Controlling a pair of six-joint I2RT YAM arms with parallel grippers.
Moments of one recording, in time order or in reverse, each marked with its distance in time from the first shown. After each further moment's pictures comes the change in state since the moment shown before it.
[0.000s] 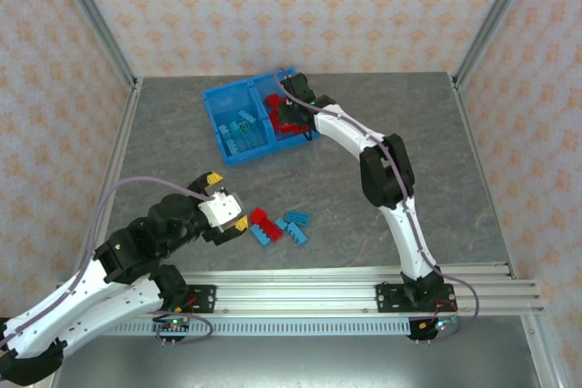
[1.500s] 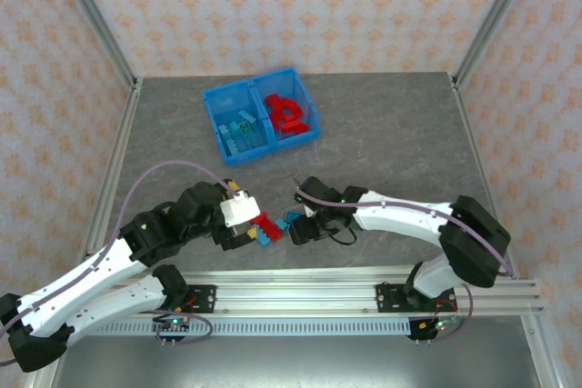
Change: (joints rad) left arm 0.007 0.200 0.055 -0.098 0.131 -0.022; right arm 0.394 -0.864 -1.201 -0.036 -0.260 0.215
